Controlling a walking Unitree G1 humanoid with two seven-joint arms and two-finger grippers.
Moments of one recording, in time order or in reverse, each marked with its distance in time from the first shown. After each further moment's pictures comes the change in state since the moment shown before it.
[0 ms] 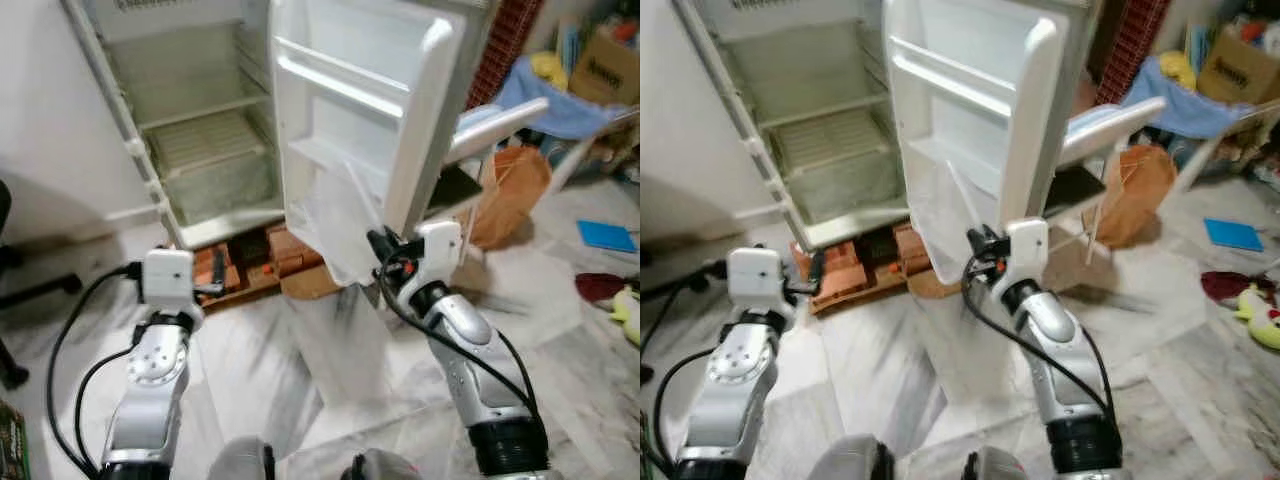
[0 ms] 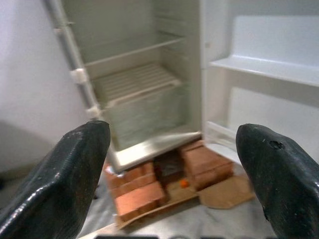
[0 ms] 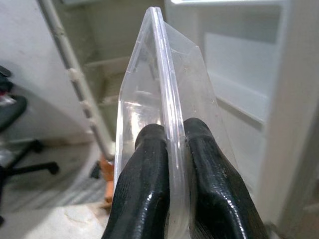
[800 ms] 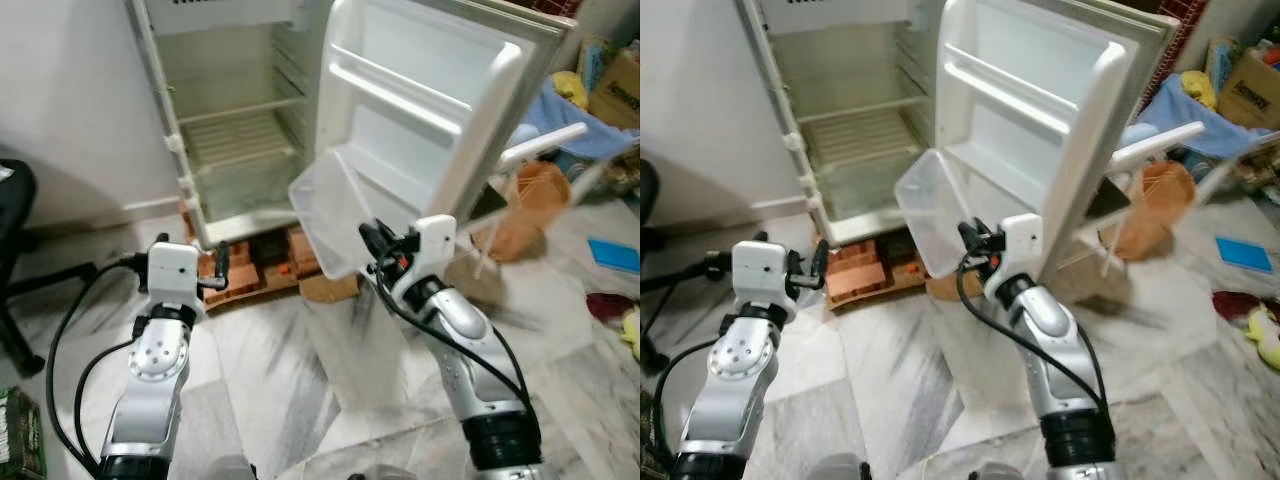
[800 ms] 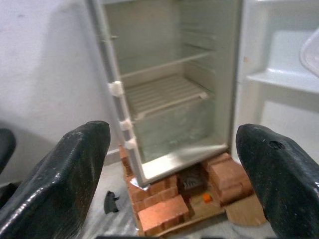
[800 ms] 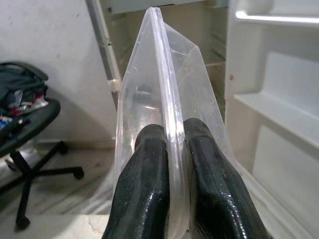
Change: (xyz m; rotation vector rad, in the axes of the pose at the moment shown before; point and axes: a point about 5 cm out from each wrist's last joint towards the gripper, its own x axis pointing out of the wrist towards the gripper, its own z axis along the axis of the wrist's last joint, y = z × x) left arm 0.005 0.002 0.010 0.041 -0.066 -0.002; right arm 0.006 0.008 0.008 0.008 -0.051 0.058
